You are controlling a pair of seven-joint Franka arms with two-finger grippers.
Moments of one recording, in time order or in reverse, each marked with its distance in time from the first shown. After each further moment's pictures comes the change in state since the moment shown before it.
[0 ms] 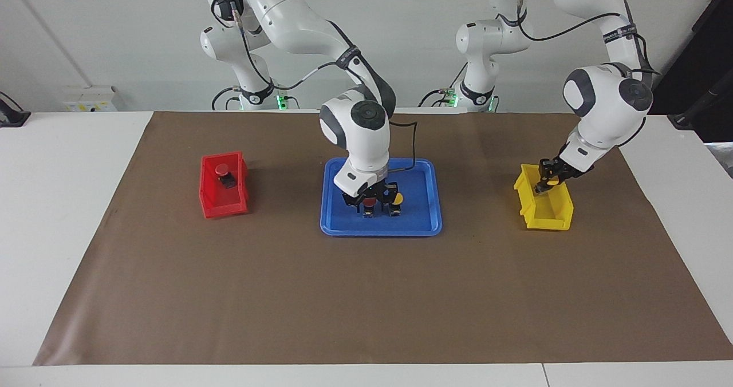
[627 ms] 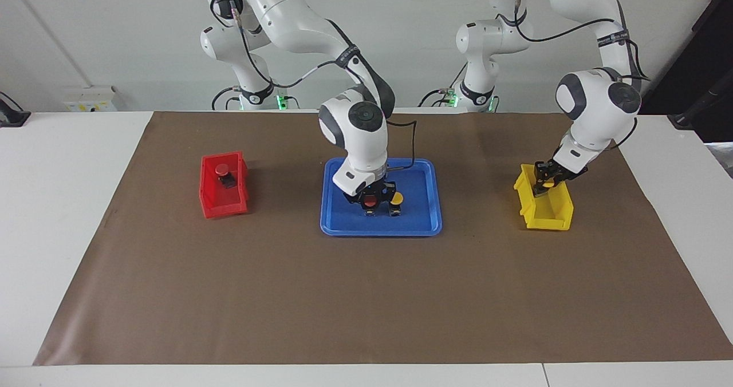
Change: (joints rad) left arm 0.000 -0.010 0.000 -0.053 0.000 0.068 0.000; right arm -0.002 -0.009 0.000 -0.023 0.039 0.001 0.000
